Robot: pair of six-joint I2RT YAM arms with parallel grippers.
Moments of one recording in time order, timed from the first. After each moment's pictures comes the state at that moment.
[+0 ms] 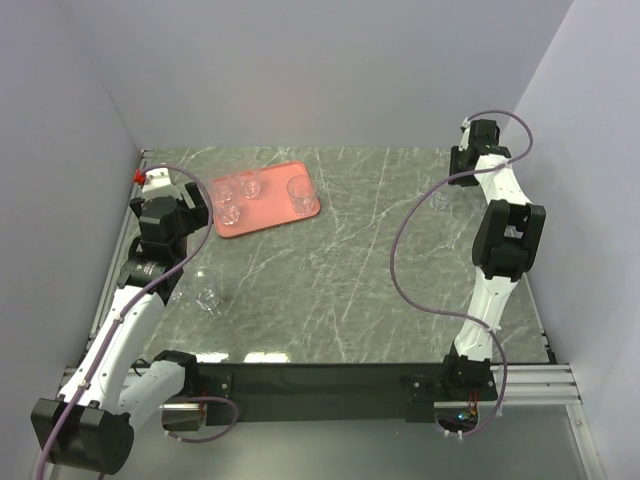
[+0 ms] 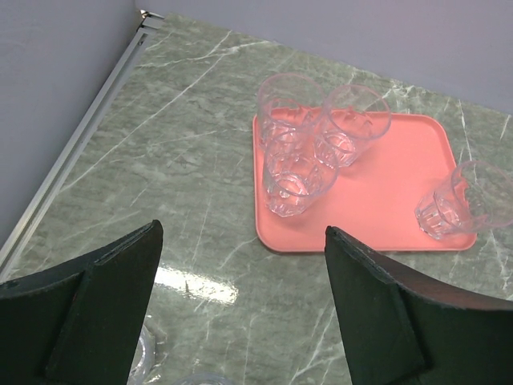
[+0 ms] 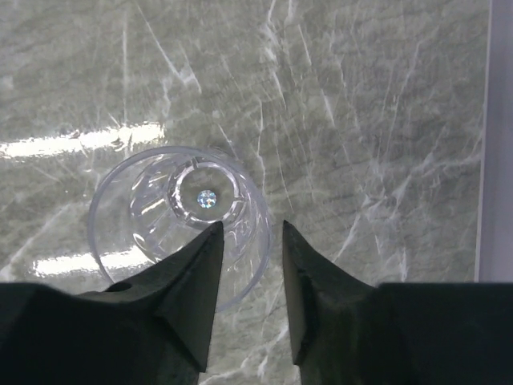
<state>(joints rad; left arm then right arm) -0.17 0.91 0.83 -0.18 -0.39 -0.25 -0.16 2.15 1.88 -0.62 0.01 -0.05</state>
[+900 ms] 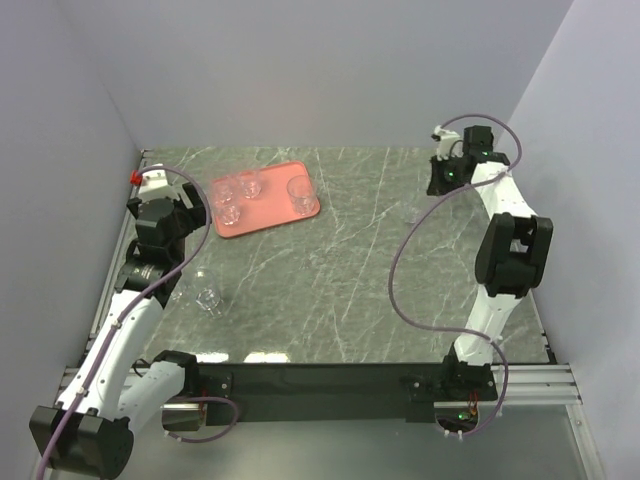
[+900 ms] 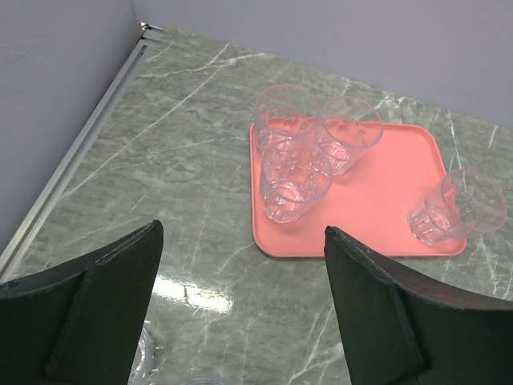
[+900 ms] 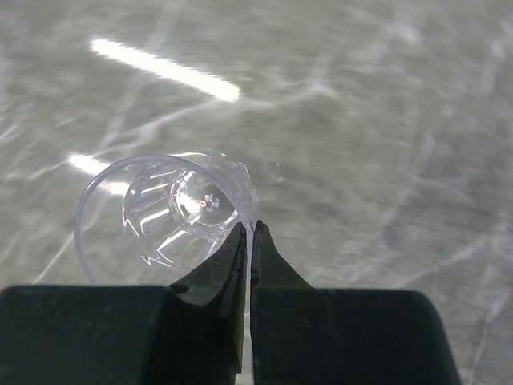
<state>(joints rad) -0.17 0.89 0.83 -0.18 -0.39 -0.25 -0.11 1.97 1.67 -0.67 -0.39 -0.30</state>
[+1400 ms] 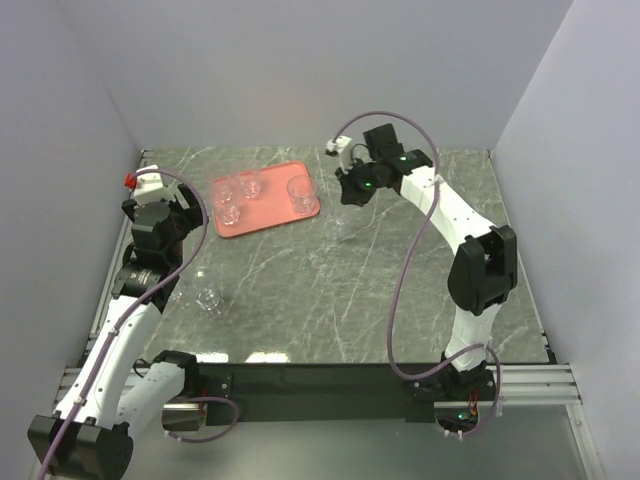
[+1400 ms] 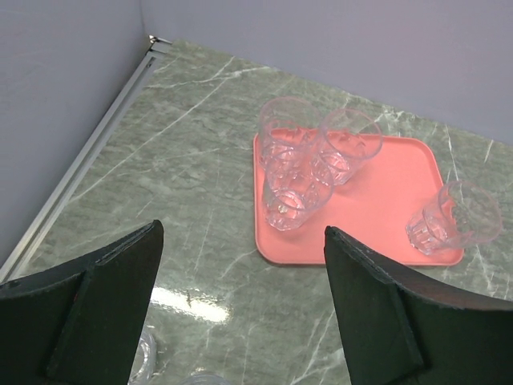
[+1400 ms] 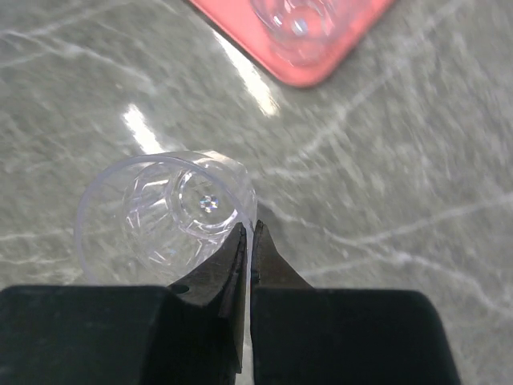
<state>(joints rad) -0.17 0.85 0.83 -0.18 -0.41 -0.25 0.38 1.85 1.70 -0.74 -0.44 -0.44</state>
